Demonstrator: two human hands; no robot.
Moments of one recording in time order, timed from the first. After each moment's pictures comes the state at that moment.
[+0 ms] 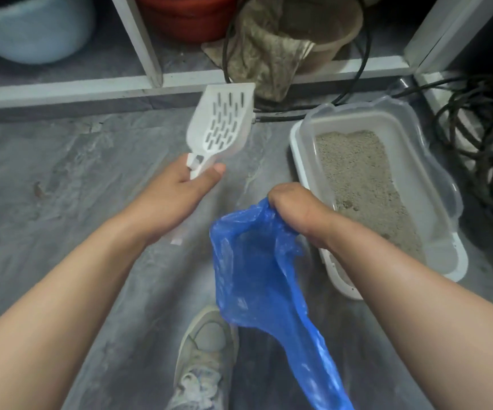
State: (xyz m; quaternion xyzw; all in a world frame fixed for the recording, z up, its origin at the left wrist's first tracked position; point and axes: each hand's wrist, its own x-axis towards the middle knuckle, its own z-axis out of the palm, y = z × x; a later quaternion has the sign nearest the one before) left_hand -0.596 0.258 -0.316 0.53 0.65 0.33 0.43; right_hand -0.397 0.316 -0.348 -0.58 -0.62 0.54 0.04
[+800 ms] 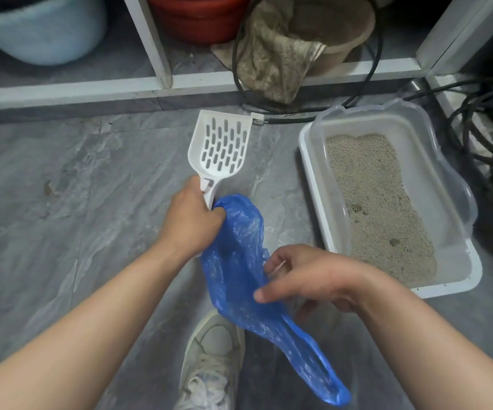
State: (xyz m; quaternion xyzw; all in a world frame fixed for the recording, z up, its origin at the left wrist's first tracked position) left_hand -0.590 0.249 -0.372 0.49 0.79 0.25 0.28; right_hand -0.373 0.244 -0.342 -0.54 -0.53 0.64 -0.14
